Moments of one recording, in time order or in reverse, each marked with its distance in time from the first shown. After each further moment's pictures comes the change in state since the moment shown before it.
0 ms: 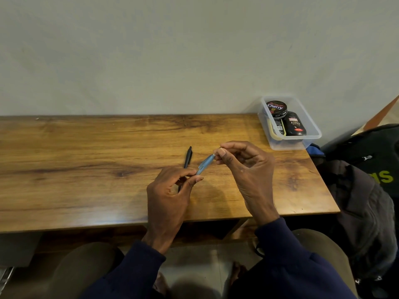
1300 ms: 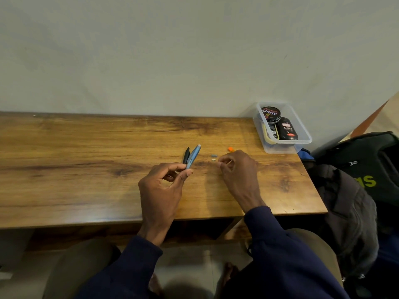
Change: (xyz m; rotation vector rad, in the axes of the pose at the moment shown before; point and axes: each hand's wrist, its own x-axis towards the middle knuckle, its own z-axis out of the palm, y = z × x) left_hand 0.008 0.002 -0.006 -0.057 0.091 -0.149; right_hand 0.010 0.034 -0.011 -0.942 -0.082 0.102
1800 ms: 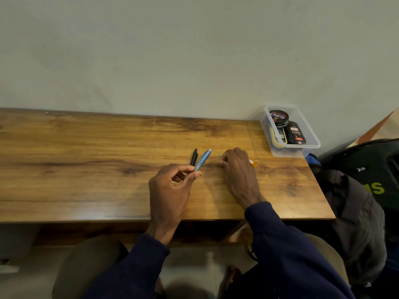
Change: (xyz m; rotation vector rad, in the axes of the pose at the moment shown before) left_hand 0.001 0.002 -0.003 0.050 -0.036 -0.027; right_hand 0.010 -0.004 0.017 -0.198 -0.088 -0.163
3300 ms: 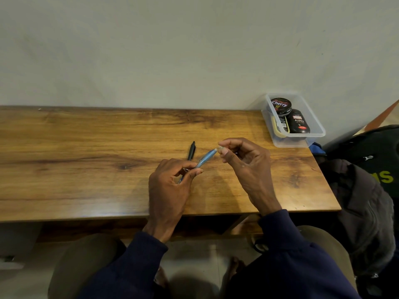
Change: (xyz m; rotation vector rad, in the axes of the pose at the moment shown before) left_hand -0.002 -0.007 0.006 0.102 -0.065 0.117; right_hand -0.018 -0.011 -0.033 0.960 0.113 0.063
